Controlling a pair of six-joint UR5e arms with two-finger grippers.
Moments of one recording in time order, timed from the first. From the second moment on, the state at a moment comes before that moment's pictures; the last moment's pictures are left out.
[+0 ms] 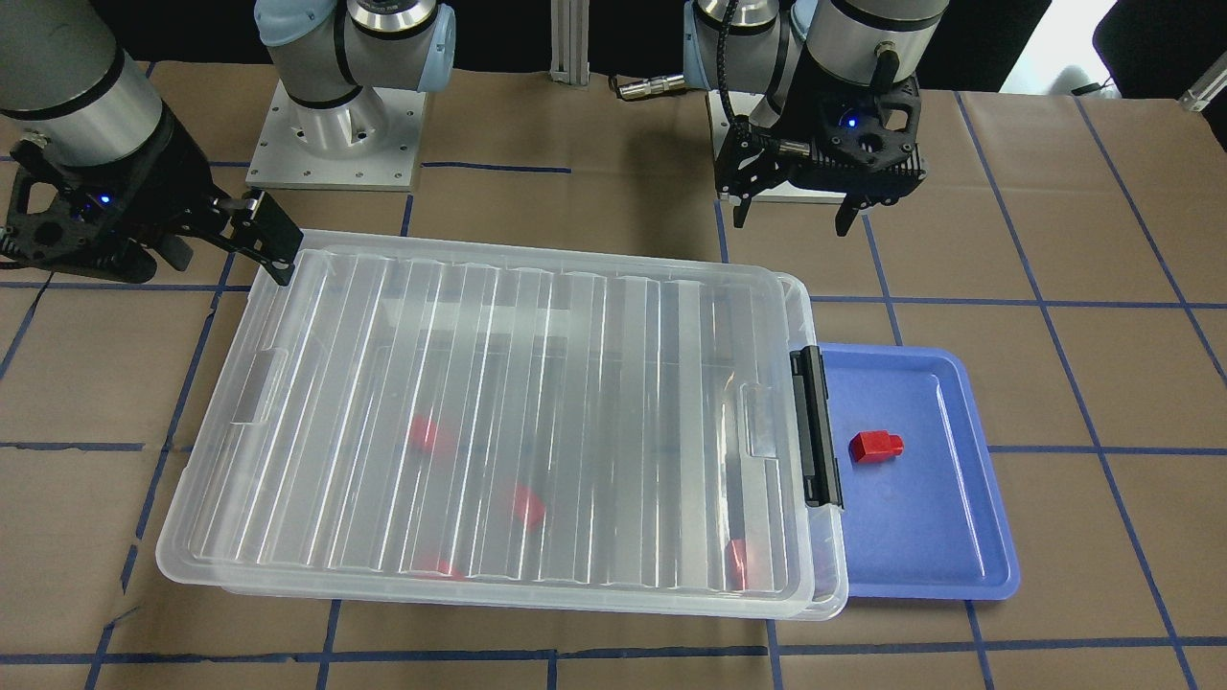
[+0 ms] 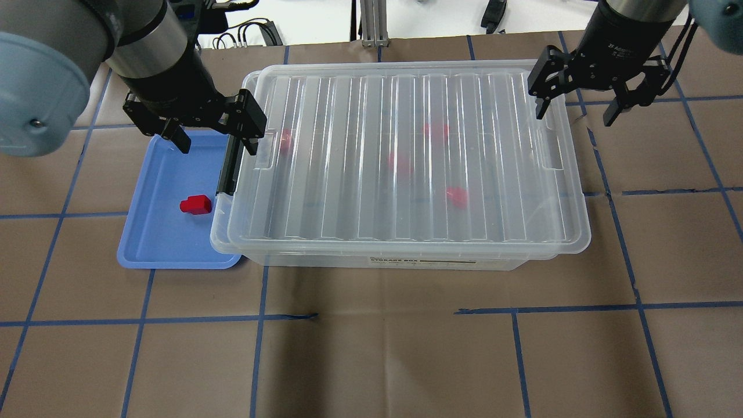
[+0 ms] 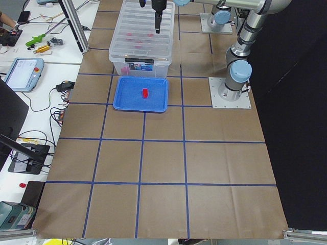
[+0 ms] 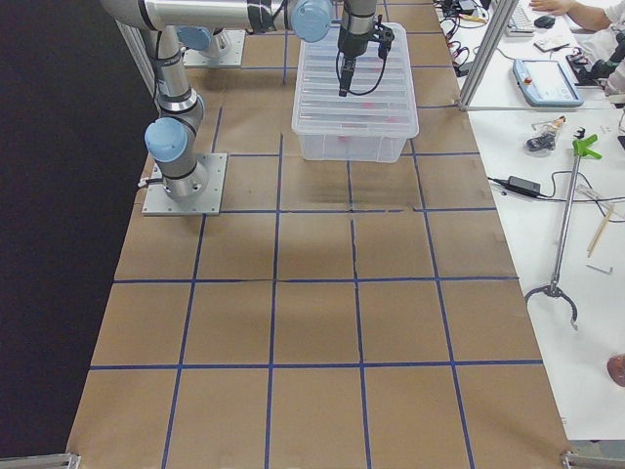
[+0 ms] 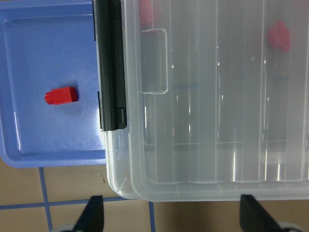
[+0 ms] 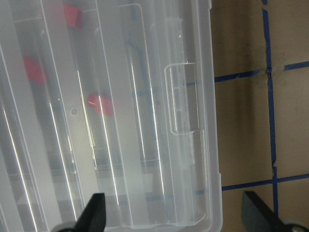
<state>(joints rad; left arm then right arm) -1.66 -1.55 -1.55 -1.60 1.58 0.00 1.48 -1.49 1.48 -1.48 -1.54 0.08</state>
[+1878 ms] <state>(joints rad) -1.65 -1.55 -1.55 -1.59 1.57 0.00 1.37 -1.44 1.74 -1.84 -1.63 -0.12</state>
